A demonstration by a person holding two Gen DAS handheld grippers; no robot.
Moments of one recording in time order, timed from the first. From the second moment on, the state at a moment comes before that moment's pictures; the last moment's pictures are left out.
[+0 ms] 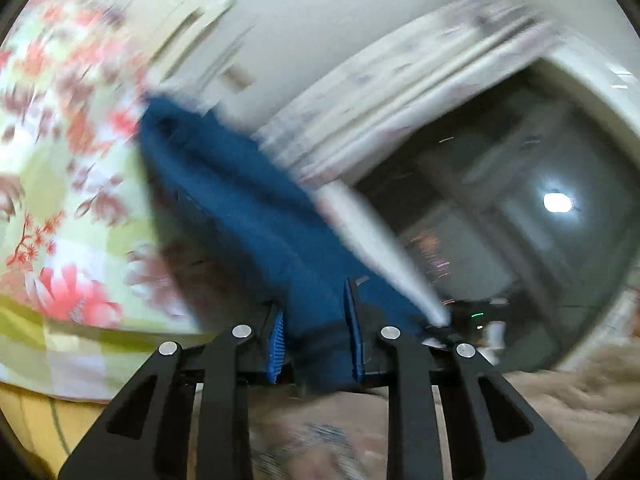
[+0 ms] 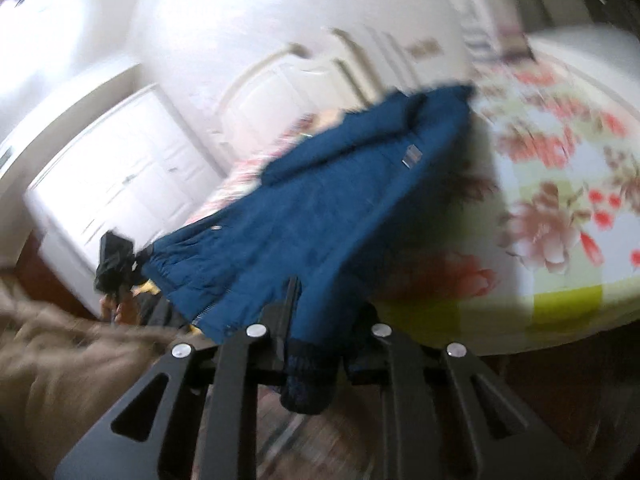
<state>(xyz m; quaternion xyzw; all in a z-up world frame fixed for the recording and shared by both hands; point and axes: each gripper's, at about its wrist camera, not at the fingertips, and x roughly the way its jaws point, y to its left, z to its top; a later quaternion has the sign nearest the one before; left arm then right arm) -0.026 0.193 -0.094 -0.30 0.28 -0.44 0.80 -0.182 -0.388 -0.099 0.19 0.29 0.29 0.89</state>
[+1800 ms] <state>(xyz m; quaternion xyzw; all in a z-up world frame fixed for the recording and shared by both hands) 0.360 0.111 -0.107 -0.15 0.43 -0.28 0.85 0.219 -0.442 -0.109 0.15 0.36 0.13 0.91</state>
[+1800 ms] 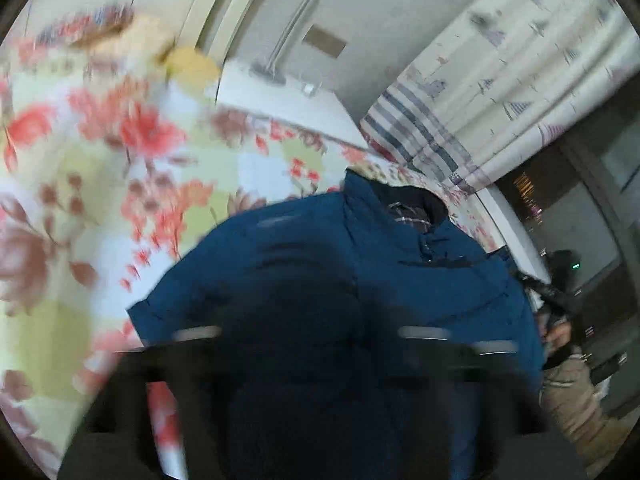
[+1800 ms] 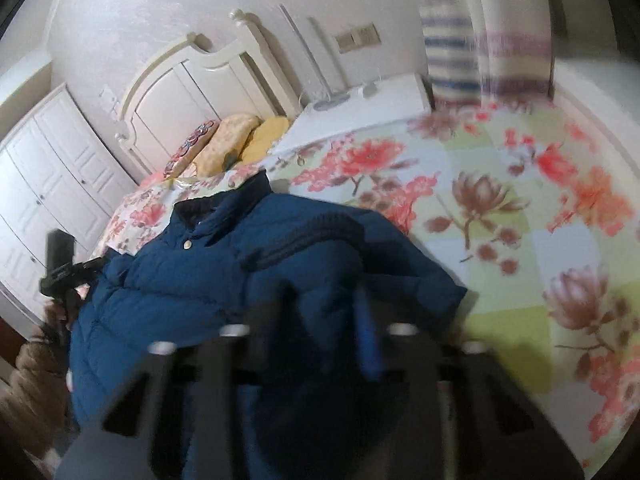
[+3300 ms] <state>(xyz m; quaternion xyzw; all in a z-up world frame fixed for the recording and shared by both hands) 0.455 -0.081 -0.132 0.06 0.45 -0.13 0.88 0.374 -0.239 -0.130 -0.06 0.45 0.07 0.89</state>
